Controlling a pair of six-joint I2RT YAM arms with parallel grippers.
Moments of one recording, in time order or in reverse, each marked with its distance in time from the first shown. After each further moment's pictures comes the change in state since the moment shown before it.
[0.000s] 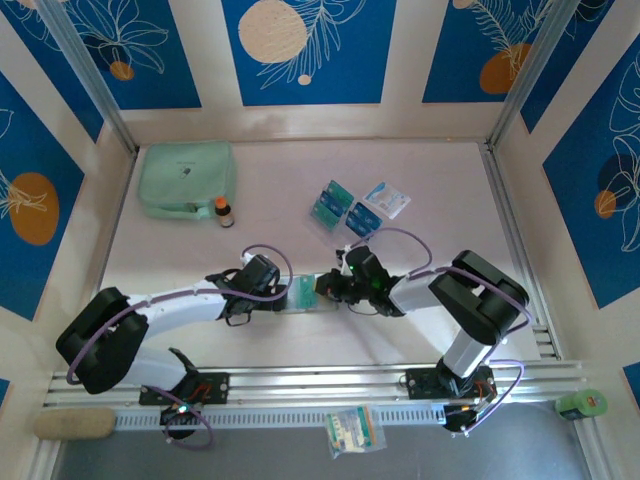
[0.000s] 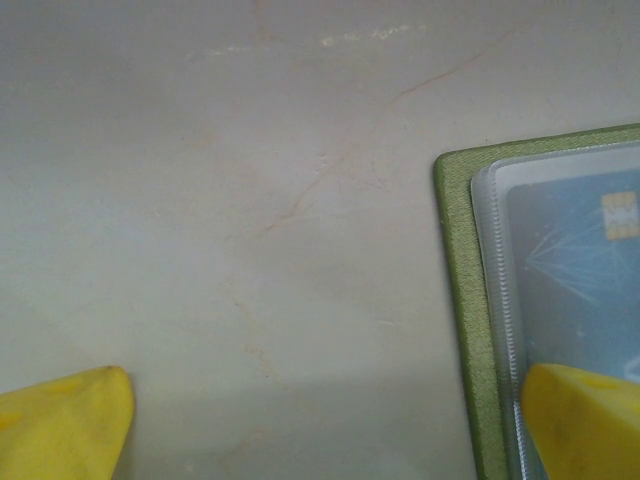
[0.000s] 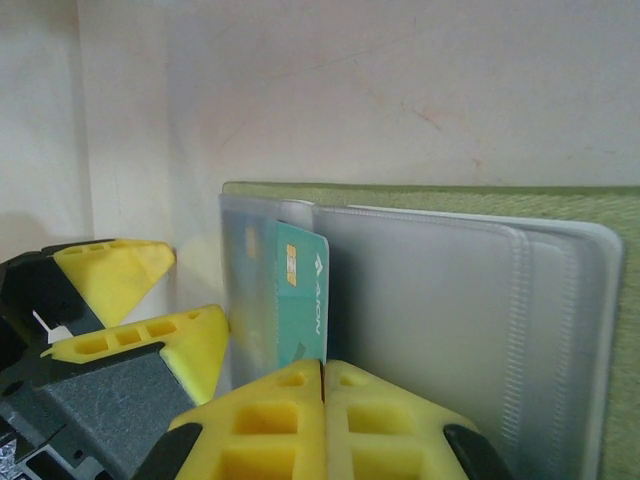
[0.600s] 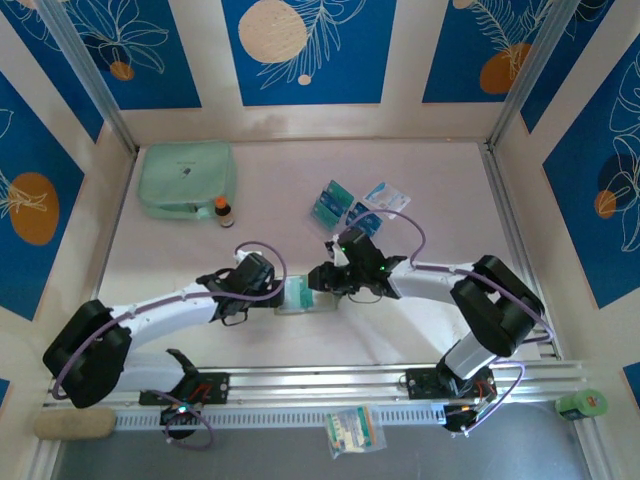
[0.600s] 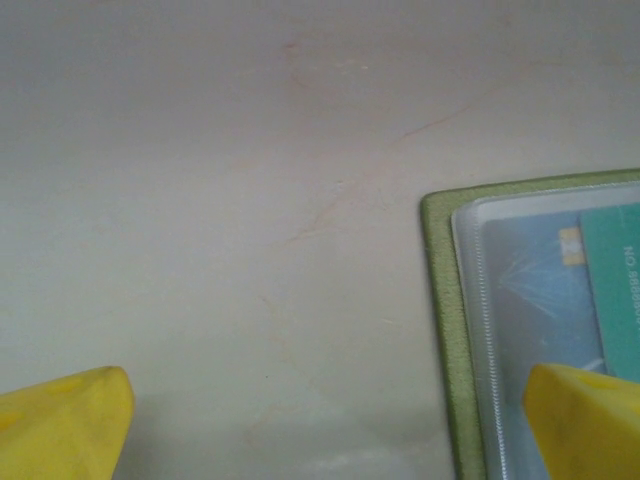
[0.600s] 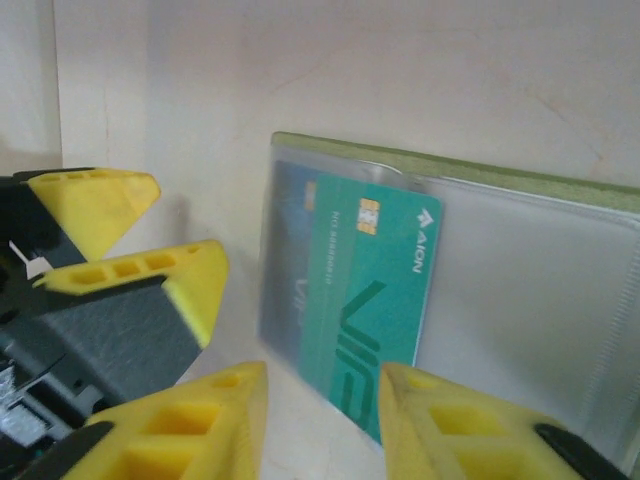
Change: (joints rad) left arm 0.013 -0.093 0.000 -0.049 -0.021 -0.037; right arm -0.016 -0.105 0.217 -0.486 -0.083 -0.230
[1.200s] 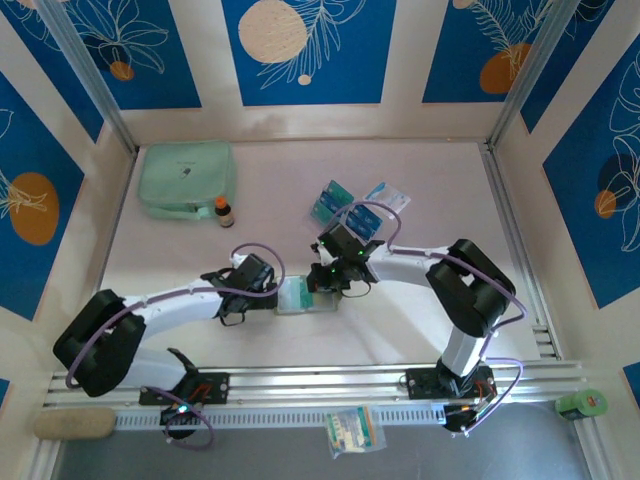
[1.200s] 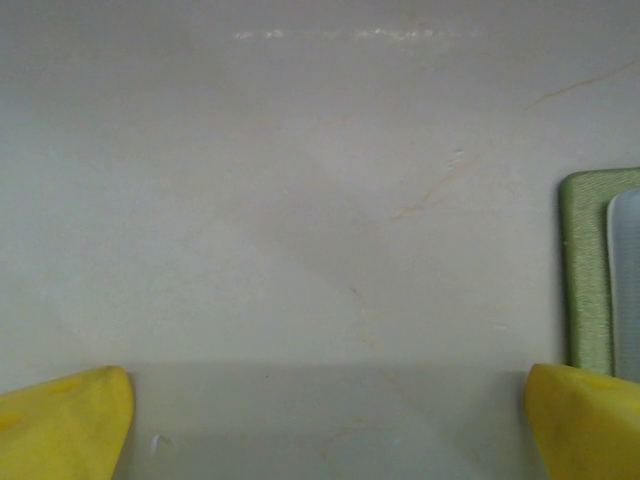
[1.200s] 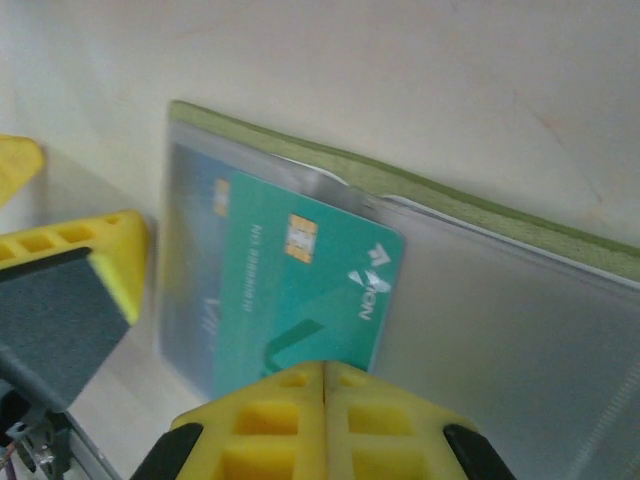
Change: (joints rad) left arm 0.032 0.082 -0.006 -0.020 -0.017 -0.024; right arm 0.037 0.184 0.210 -0.275 0.063 -0.167
